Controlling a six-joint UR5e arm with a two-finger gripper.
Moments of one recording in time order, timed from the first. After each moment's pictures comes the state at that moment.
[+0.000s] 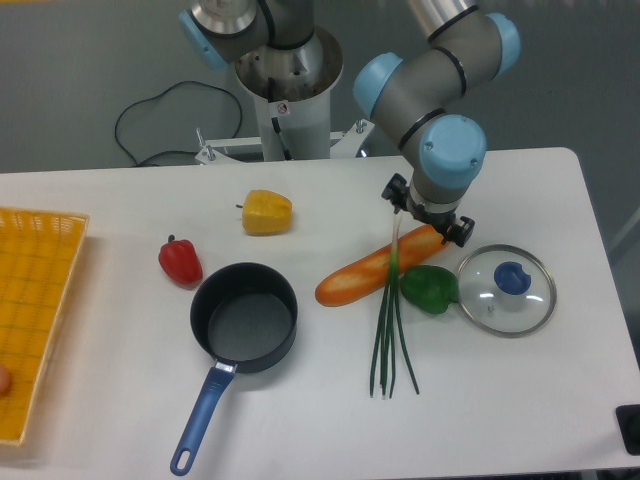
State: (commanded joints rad) arm 2.64 -1.86 -1.76 -1.24 1.71 1.15
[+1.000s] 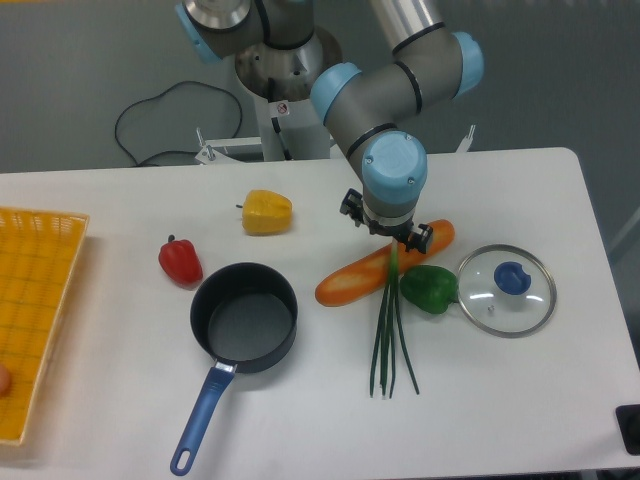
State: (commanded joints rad) arm 2.56 -1.85 -1.84 -1.21 1.71 0.99
